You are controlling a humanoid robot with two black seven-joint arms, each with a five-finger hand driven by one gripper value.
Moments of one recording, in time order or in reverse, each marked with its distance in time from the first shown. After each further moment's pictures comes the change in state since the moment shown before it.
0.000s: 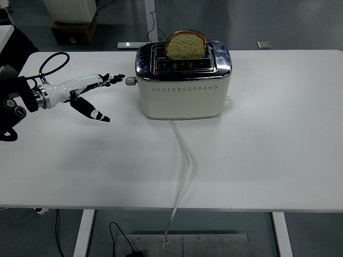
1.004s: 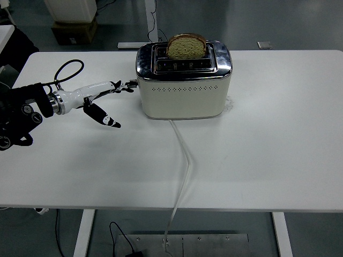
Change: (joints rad) left arm 0.006 -0.062 0.045 0.011 -0.011 0.047 0.026; right arm 0.000 0.000 0.000 0.000 0.000 0.000 0.000
